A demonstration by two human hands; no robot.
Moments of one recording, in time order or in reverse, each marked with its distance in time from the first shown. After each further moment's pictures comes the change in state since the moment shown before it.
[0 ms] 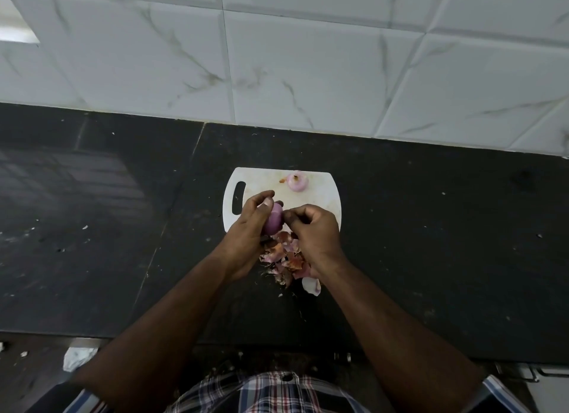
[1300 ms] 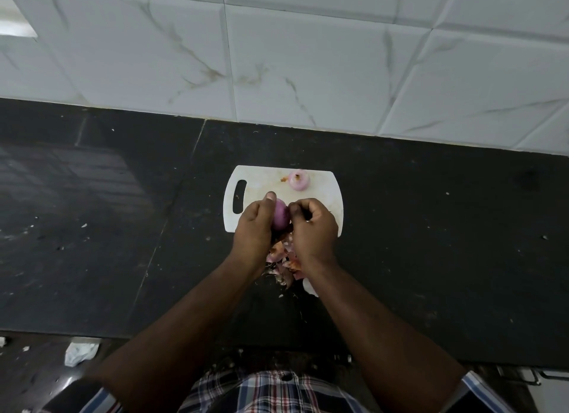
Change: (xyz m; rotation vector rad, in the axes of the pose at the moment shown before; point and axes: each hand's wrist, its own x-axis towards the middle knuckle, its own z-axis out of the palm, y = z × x) left_hand 0.014 -0.015 0.016 0.026 0.225 0.092; right_hand 0.002 -0.003 0.014 -0.114 0.215 -0.074
